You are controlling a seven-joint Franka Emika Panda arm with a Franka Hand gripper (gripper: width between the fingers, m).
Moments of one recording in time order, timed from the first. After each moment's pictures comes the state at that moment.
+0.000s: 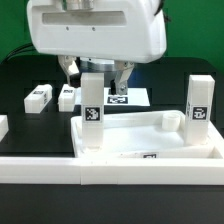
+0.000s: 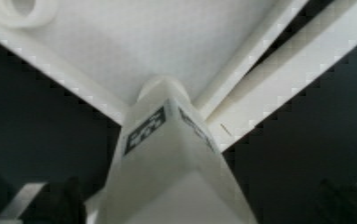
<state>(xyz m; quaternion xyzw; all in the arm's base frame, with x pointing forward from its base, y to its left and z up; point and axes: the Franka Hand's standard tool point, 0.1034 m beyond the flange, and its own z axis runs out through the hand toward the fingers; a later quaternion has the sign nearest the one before) 0.639 -0.044 0.122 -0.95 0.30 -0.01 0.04</state>
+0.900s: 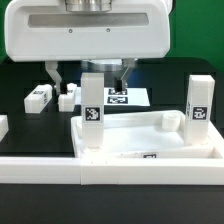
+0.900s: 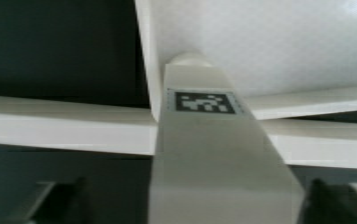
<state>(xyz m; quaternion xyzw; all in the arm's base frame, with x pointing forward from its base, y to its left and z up) 0.640 -0.049 0.120 -1.00 -0.03 -0.03 0.01</state>
